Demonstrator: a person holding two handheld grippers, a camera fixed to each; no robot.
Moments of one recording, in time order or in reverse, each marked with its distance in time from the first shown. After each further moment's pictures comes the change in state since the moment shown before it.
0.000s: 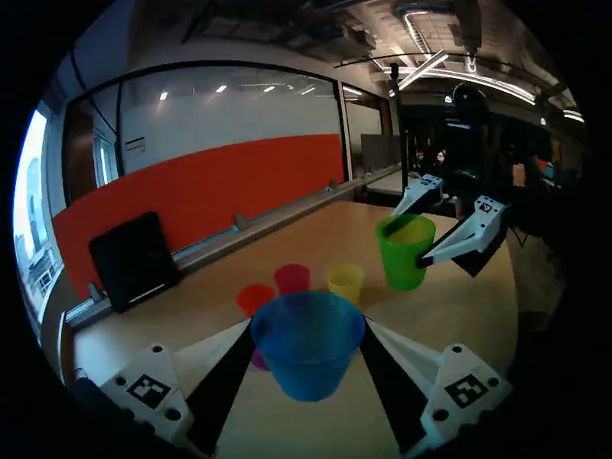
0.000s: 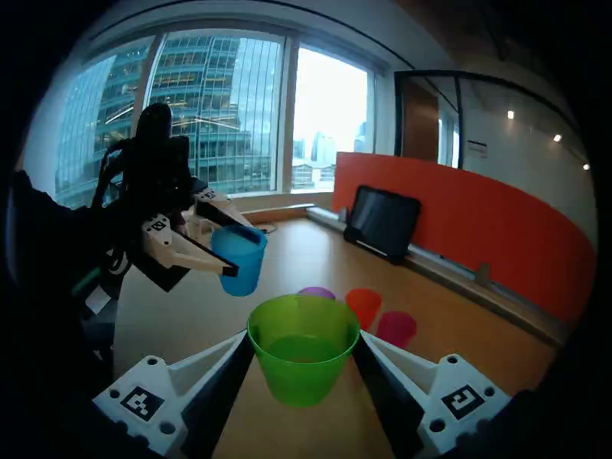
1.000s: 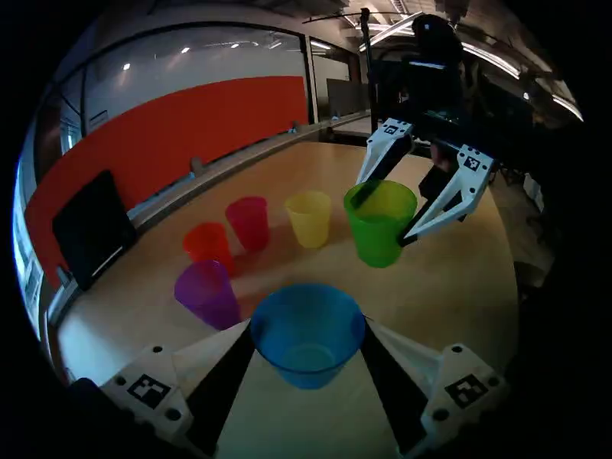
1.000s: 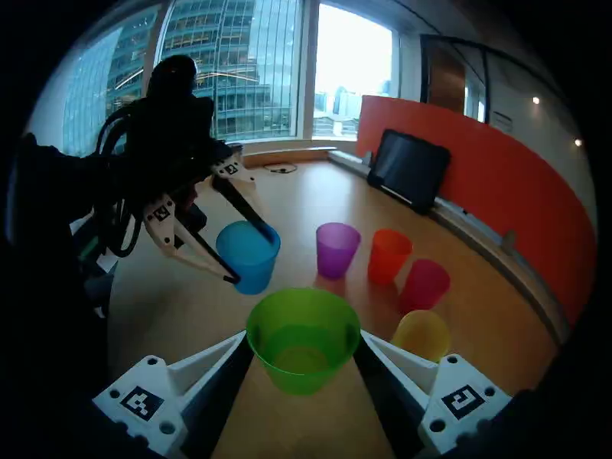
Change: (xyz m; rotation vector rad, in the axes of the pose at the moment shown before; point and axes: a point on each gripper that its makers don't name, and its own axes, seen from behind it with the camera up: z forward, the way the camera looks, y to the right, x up) left arm -0.088 0.035 0.039 -0.153 -0.219 0.058; right arm -0.083 -0.008 0.029 0.085 -0.231 -0.046
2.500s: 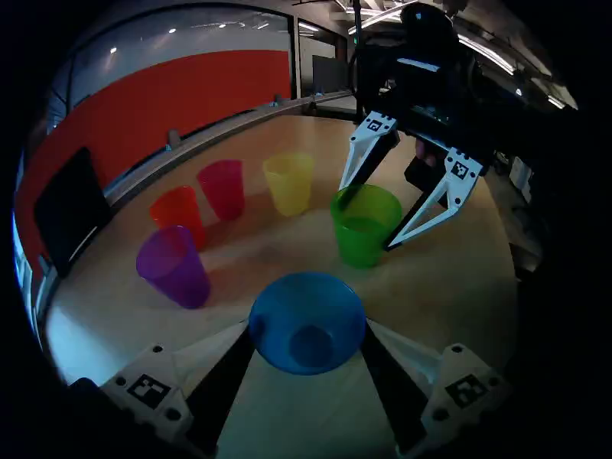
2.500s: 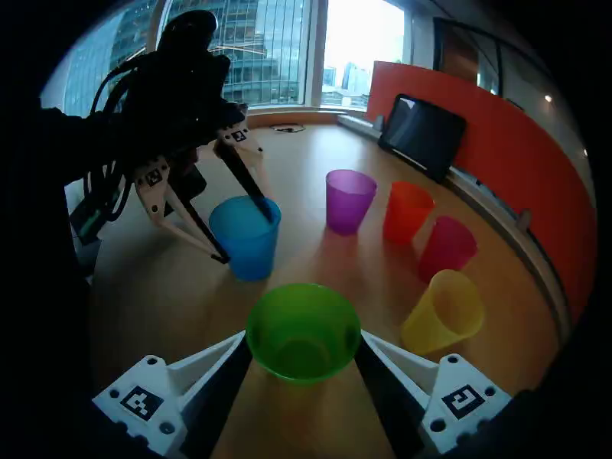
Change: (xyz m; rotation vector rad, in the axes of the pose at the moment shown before) left arm -0.038 0.015 0.028 -0.093 -0.092 -0.005; right arm -0.052 -0.002 0.034 0.016 -0.122 -0.023
